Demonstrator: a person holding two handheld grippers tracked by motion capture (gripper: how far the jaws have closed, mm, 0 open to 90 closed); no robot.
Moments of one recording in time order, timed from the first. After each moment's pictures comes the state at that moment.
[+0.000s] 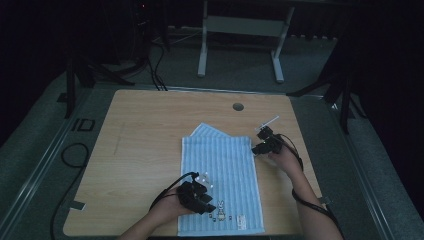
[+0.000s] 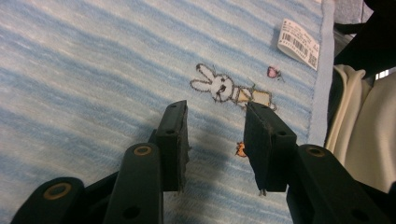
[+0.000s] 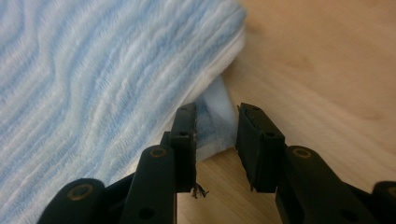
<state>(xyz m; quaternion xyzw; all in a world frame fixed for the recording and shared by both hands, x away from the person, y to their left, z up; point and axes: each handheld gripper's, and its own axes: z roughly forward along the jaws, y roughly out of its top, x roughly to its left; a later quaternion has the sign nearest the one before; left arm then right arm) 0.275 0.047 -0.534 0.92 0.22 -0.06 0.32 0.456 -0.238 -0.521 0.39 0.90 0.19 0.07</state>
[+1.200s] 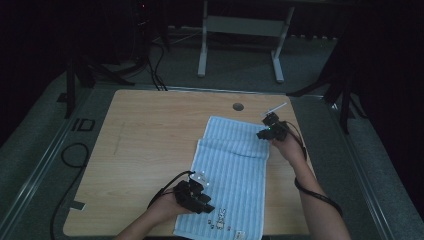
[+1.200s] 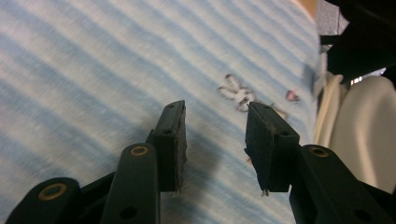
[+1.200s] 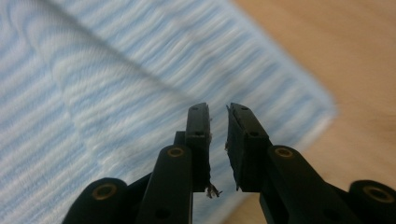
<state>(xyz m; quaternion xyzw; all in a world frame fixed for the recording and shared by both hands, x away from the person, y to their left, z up) 0.280 0.059 -0.534 0.91 0.23 -0.10 0.34 0.474 -0.242 -0.485 0.40 0.88 0.23 0.11</state>
